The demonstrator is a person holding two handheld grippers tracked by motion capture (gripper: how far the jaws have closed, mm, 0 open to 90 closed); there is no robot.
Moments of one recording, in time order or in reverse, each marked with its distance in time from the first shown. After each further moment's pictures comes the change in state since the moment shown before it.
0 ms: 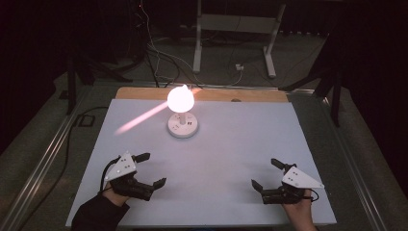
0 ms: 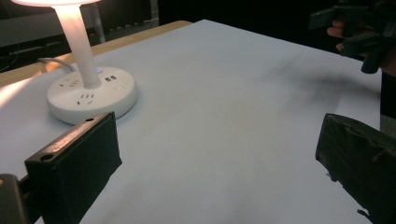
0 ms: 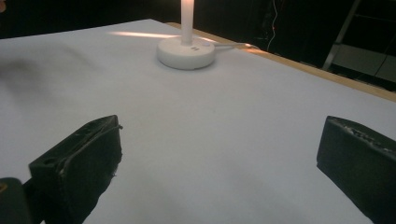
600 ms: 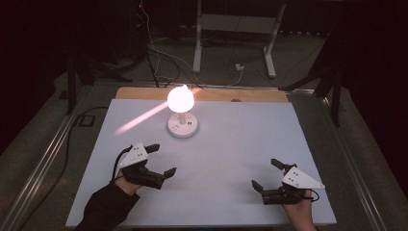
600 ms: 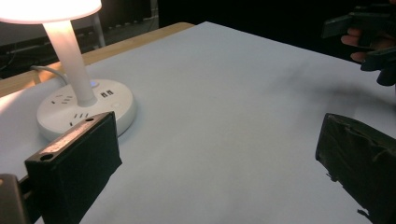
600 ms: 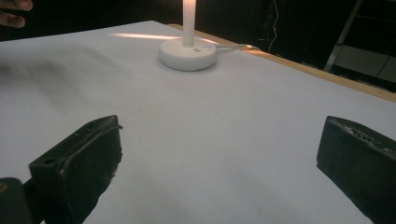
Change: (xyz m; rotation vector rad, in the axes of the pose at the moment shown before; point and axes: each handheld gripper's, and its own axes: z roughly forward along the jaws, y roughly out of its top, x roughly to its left) left arm 0.005 0.019 0.029 0.015 -0.001 0.001; right arm 0.001 0.000 -0.001 -0.007 0.007 0.002
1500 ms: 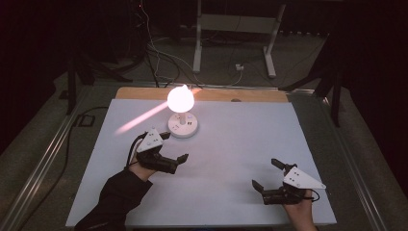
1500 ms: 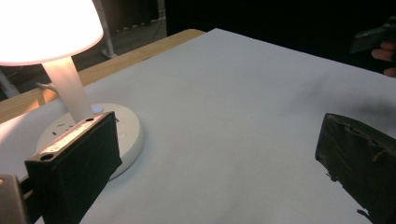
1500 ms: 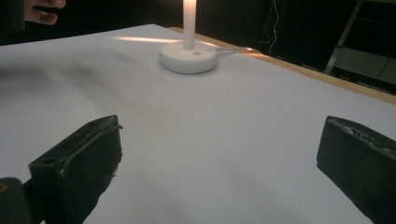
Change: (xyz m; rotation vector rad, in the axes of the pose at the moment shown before) left arm 0.008 0.028 0.039 0.004 0.033 0.009; right arm -0.001 0.001 -0.001 -0.008 0.003 0.001
